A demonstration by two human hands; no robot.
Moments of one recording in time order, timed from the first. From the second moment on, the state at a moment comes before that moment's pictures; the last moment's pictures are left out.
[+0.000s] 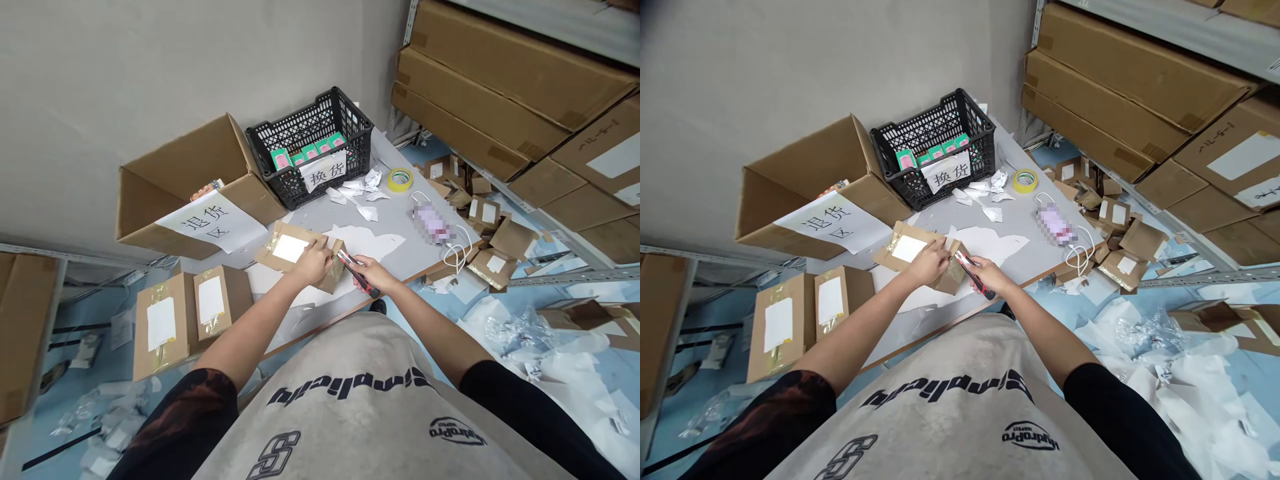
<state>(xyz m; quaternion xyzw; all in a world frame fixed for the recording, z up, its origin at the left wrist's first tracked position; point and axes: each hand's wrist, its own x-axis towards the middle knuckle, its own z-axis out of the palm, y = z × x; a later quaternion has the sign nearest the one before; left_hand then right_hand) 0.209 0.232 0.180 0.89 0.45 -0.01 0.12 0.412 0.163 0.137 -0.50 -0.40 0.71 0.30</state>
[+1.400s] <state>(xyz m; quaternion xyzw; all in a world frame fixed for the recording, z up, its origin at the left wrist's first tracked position) 0.125 0.185 0.149 0.86 0.48 0.05 0.16 0.388 0.256 0.212 -0.40 -0.59 0.67 -0.23</state>
